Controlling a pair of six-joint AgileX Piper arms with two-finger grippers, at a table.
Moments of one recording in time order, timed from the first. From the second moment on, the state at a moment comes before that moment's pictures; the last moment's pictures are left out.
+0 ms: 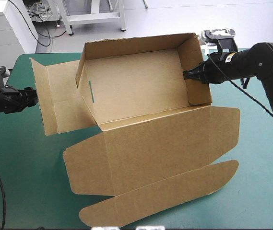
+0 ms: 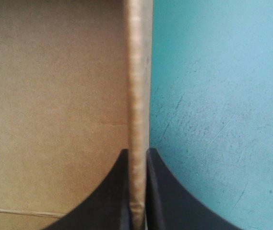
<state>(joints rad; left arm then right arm) 0.37 1.42 -1.29 -0.58 0.97 0.43 0.19 1.52 -1.81 0.33 1.17 -0.13</state>
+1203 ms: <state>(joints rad) 0.06 1.45 -1.29 -1.16 1.13 0.76 0.11 1.62 -1.81 0.27 1.07 -0.14</state>
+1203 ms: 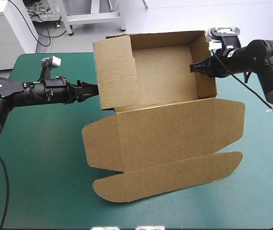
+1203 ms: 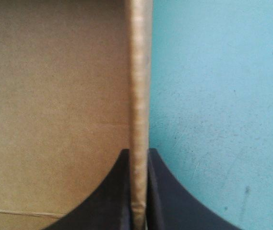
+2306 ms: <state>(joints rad) -0.11 1.45 -1.37 -1.16 1.06 0.56 0.24 1.62 -1.81 0.09 1.06 -0.04</state>
